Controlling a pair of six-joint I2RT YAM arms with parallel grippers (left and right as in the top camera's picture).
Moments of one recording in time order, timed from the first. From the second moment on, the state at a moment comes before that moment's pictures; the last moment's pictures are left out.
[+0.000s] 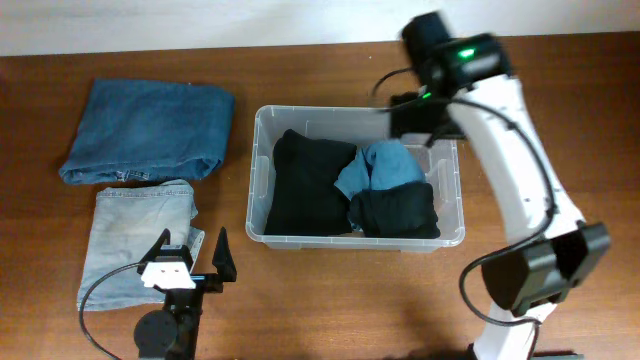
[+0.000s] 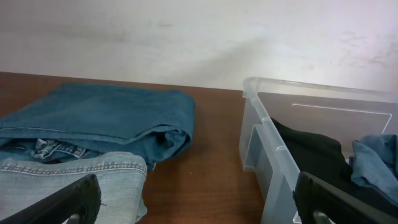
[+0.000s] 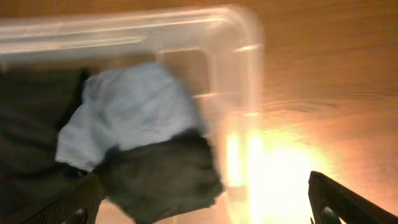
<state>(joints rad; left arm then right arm) -0.06 0.01 0.01 -0.08 0.00 -0.12 0.23 1.96 2.13 -1.55 0.18 0.39</state>
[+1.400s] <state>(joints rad) -0.06 0.01 0.01 -0.08 0.00 -0.12 -0.74 1.87 2.19 -1.69 0.01 0.36</state>
